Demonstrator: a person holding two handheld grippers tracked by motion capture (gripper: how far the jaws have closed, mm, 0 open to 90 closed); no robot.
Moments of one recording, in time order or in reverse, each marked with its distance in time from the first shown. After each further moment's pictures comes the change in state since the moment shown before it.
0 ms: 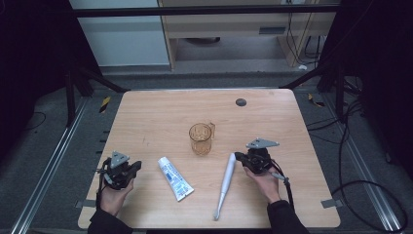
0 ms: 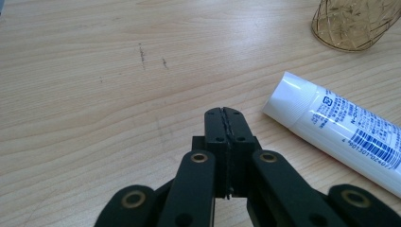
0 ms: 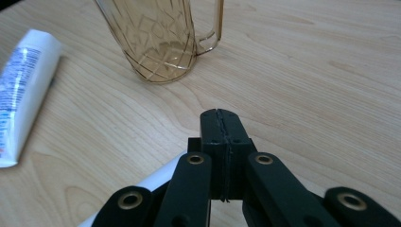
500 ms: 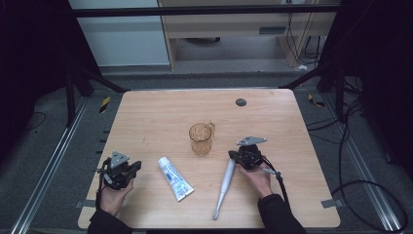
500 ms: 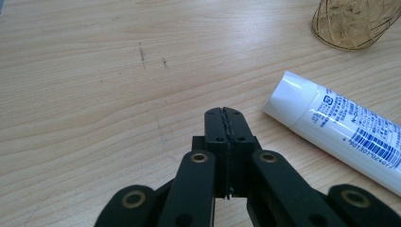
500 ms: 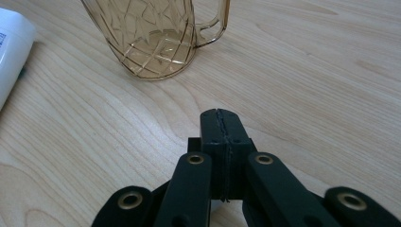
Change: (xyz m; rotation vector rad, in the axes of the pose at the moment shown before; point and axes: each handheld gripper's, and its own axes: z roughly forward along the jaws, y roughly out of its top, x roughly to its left) left arm 0.000 0.000 0.000 0.005 -0.002 0.004; right arm -0.001 0.003 0.035 0.048 -0.002 -0.040
